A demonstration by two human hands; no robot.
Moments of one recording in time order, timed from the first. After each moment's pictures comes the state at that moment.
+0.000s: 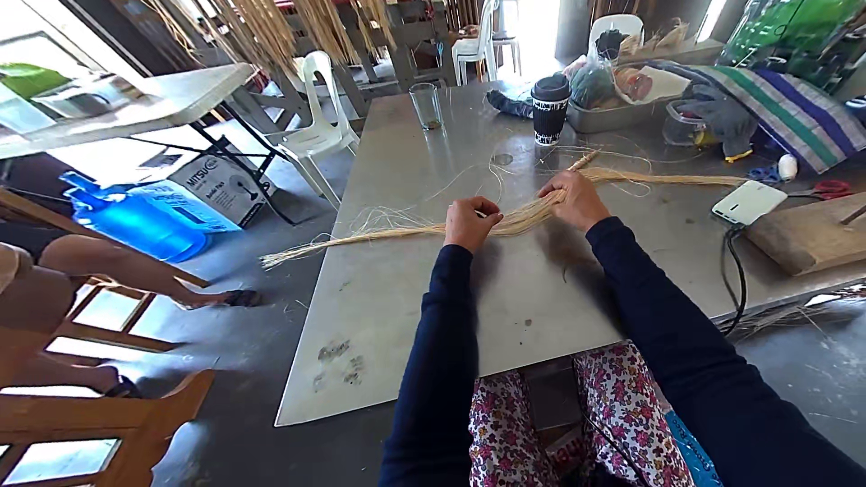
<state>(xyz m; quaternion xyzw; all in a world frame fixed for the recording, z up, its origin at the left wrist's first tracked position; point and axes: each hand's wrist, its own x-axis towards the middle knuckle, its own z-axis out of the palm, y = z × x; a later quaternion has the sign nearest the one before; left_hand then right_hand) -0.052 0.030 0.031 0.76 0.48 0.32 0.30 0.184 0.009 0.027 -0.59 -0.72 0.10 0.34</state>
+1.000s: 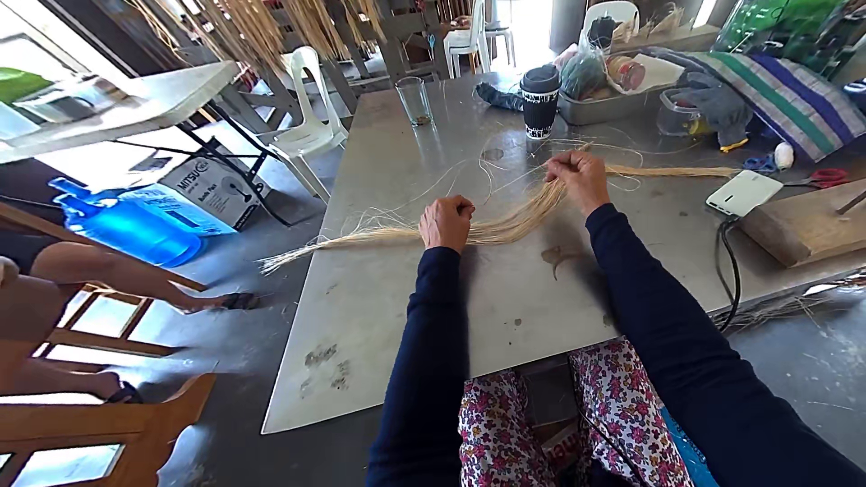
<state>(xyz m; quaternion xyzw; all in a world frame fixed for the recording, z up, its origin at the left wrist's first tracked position) -0.056 0.027 0.034 0.75 0.58 0.26 0.17 0.196 0.012 0.030 -0.53 -0.58 0.21 0.59</state>
